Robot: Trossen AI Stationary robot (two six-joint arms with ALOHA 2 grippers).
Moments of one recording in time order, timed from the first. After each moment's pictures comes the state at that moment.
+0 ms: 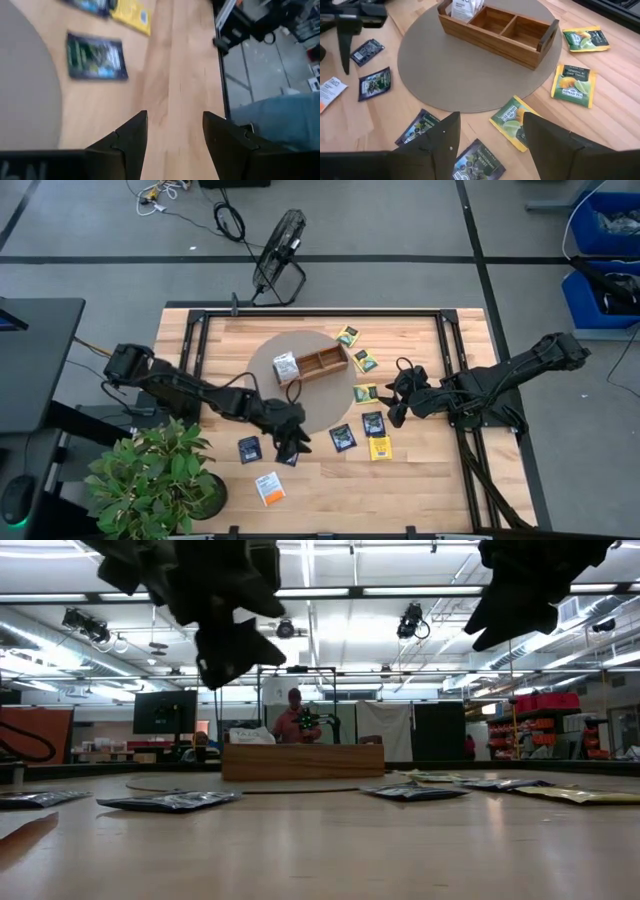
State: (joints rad) left arm -0.25 1.55 0.82 0.17 0.13 -0.66; right arm 0.34 1.02 0.74 -0.57 0.56 0.77
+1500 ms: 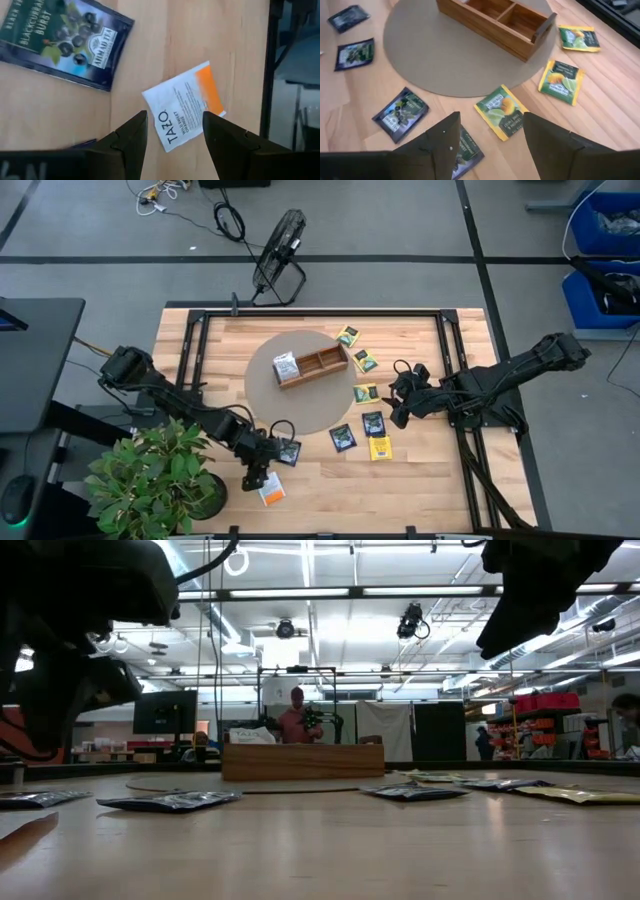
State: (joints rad) left arm -0.51 1.54 0.82 -0.29 0.17 -0.66; right arm 0.33 1.02 0.74 -0.65 0.54 0.68
